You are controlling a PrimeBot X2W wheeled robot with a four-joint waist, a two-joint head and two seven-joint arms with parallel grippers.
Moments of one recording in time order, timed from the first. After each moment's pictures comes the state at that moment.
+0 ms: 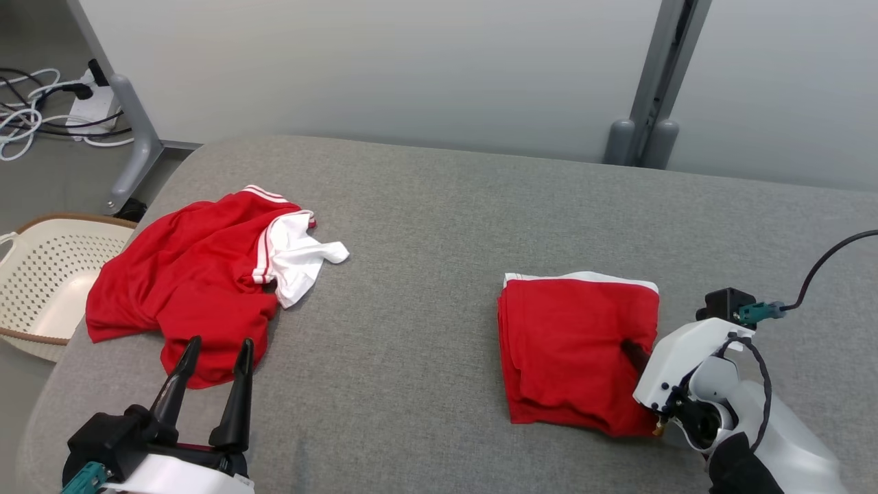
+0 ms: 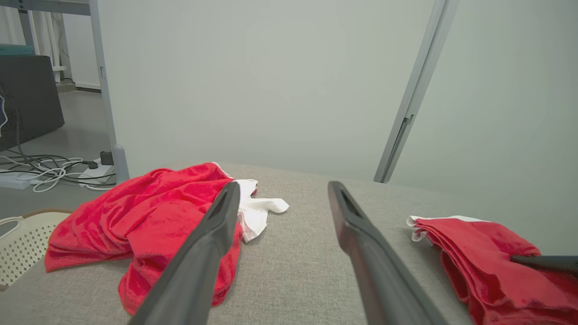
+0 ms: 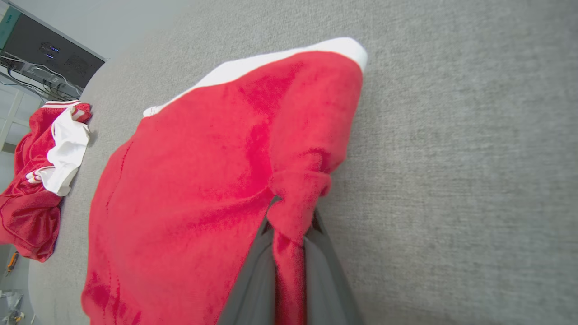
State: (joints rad) left arm 0.02 0.20 -0.10 0.17 -0.42 -0.13 -0.26; right arm -0.61 -0.06 0.26 1.09 0.75 0.13 0.22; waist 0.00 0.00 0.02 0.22
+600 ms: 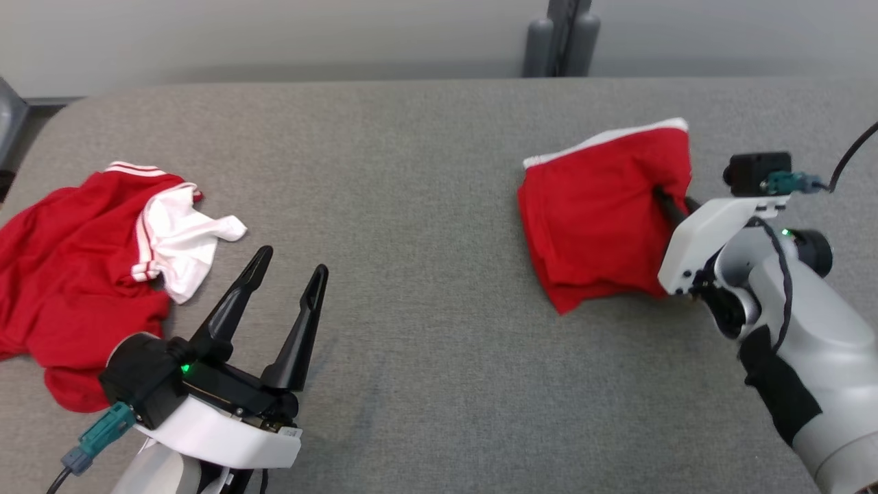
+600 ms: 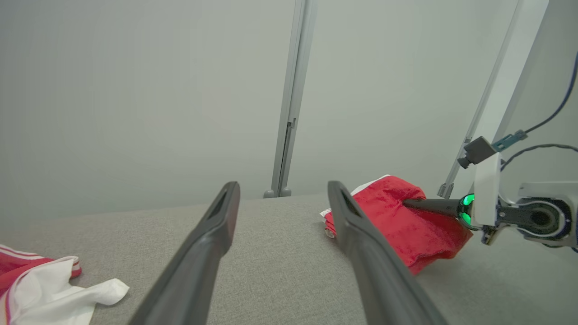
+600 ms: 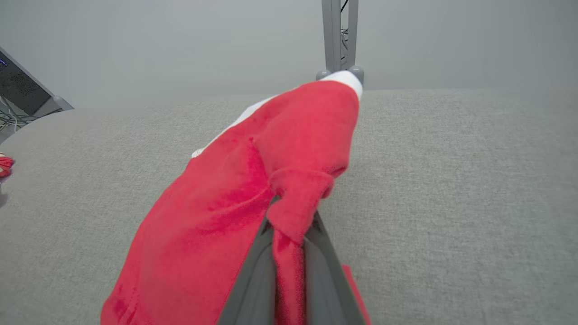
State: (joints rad) left arm -0.13 0.28 -0.30 -0.03 -0.48 -0.13 -0.26; right arm -0.84 -0.16 0.45 1.03 0.59 0.13 0.00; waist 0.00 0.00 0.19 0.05
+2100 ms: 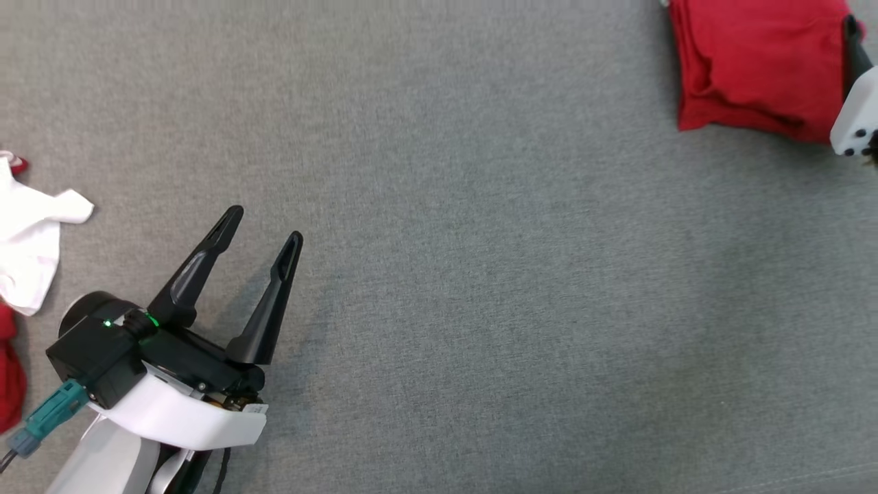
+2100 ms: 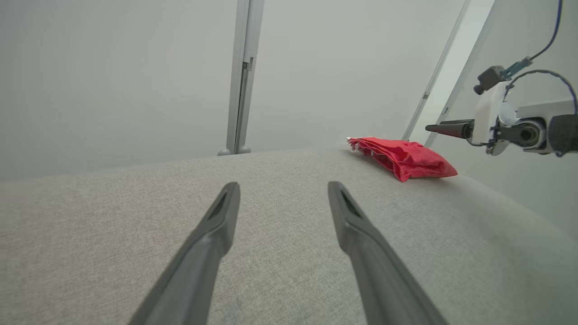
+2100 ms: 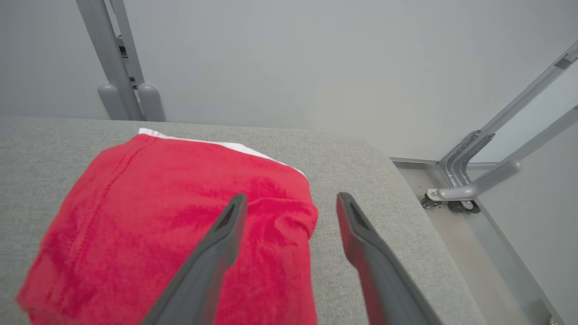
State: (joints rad) left arm -0.20 0.41 -0.33 -0.10 -0.52 -0.13 -0.26; right arm -1.20 -0.30 0.05 1.29 0.04 0.13 -0.13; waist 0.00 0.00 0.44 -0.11
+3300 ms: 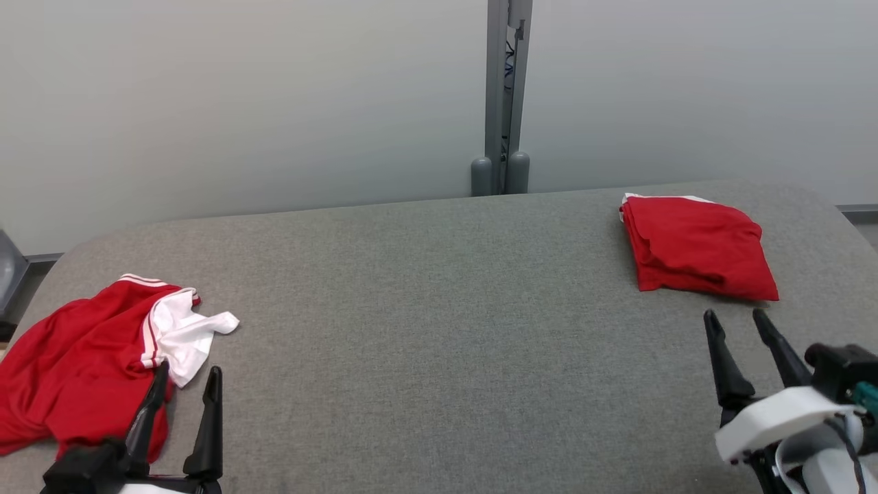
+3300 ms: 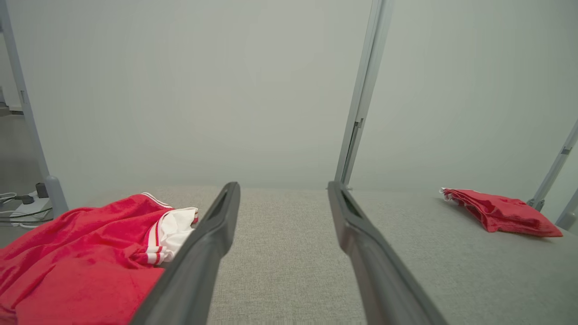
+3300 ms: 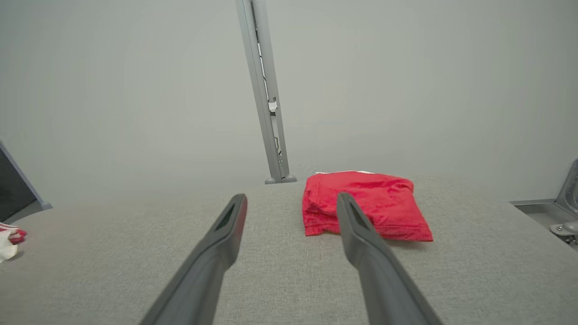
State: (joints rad) left arm 0.09 0.21 -0.03 0.15 -0.39 -0.09 -0.26; right arm -0.27 -0.23 0.16 0.54 0.41 0.13 -0.26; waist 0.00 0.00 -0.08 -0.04
